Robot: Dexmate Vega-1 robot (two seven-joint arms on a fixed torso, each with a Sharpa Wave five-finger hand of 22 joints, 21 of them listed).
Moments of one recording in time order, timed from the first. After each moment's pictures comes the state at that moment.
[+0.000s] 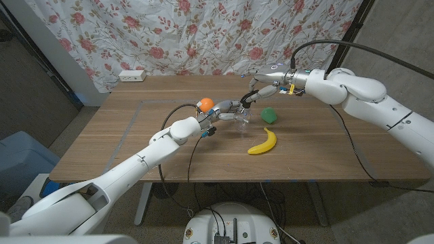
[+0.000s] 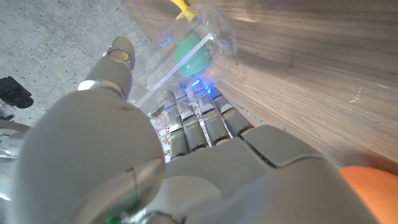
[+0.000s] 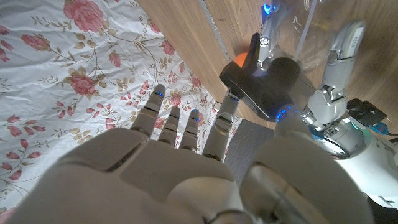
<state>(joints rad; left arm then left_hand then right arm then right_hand) 0.68 0.53 0.71 -1.49 -0.16 -0.17 -0.15 0.96 -0.04 0.44 -0.25 0.19 0.47 -0.03 0.67 0.20 0.69 -0.08 0.27 0.57 0.57 -0.05 0.24 0.25 0.35 -0.04 0.20 0.17 -0.61 -0.95 -0.51 -1.93 -0.71 0.29 0.28 0.57 -0.01 0.34 -0.09 0.20 0.97 -0.14 0.51 0.22 0.20 -0.03 0.27 0.20 0.05 0.06 0.30 0.30 0.34 0.15 0.20 0.17</state>
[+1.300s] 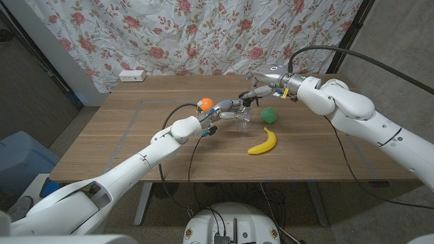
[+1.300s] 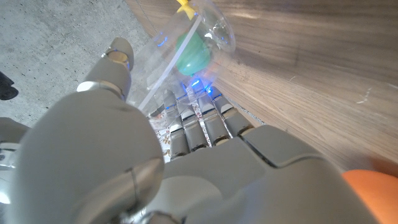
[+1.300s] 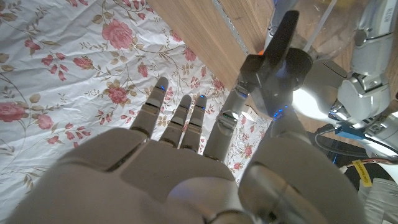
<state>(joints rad) 0.67 0.51 0.71 -1.46 -0.17 -0.18 -0.16 0.95 -0.04 0.44 -0.25 0.19 0.47 -0.03 0.67 0.20 0.70 -0.08 0.27 0.57 0.57 -0.05 0.24 0.25 0.35 -0.04 0.20 0.17 -0.71 -0.91 -0.52 -2.07 -0.80 -0.04 0.28 0.56 0.03 0.34 -0.13 0.19 1.21 -0.14 0.62 0.23 0.43 -0.04 0.29 0.20 0.24 -0.04 0.37 0.29 0.44 0.13 0.20 0.17</state>
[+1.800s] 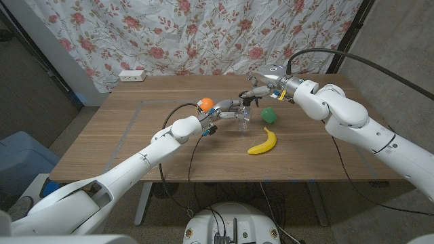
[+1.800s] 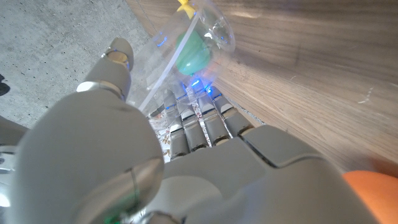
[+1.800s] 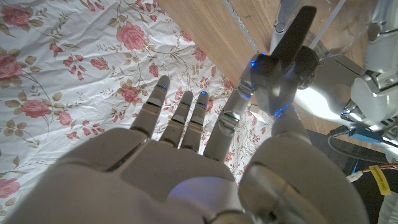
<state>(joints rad) 0.66 0.51 0.71 -1.45 -0.18 -0.19 -0.16 0.95 -0.04 0.44 -0.25 0.19 0.47 -0.03 0.67 0.20 0.70 -0.08 0.27 0.57 0.57 -0.05 0.25 0.25 0.35 -0.04 0.20 0.17 -0.74 -0.89 -0.54 -2.11 -0.88 -0.16 0.27 0.56 0.03 0.34 -0.15 0.19 1.28 -0.13 0.66 0.24 0.48 -0.05 0.29 0.19 0.29 -0.04 0.38 0.29 0.47 0.12 0.20 0.17</state>
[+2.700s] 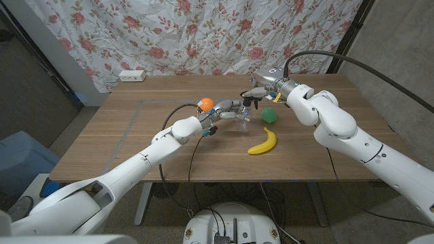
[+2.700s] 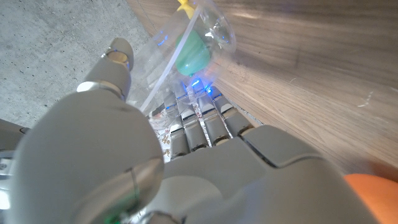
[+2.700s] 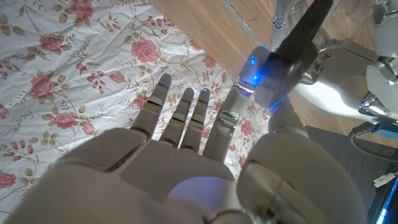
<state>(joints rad) 0.66 0.50 0.72 -1.44 -0.18 -0.19 -0.16 0.95 -0.04 0.44 -0.25 0.19 0.47 -0.03 0.67 0.20 0.70 -0.08 0.27 0.56 0.57 -0.05 0.25 0.25 0.35 -0.04 0.20 0.17 -0.77 -0.82 -0.58 -2.17 -0.97 -0.34 0.34 0.64 0.03 0.37 -0.18 0.19 1.34 -0.11 0.70 0.26 0.52 -0.05 0.29 0.19 0.32 -0.04 0.40 0.28 0.49 0.11 0.20 0.17</state>
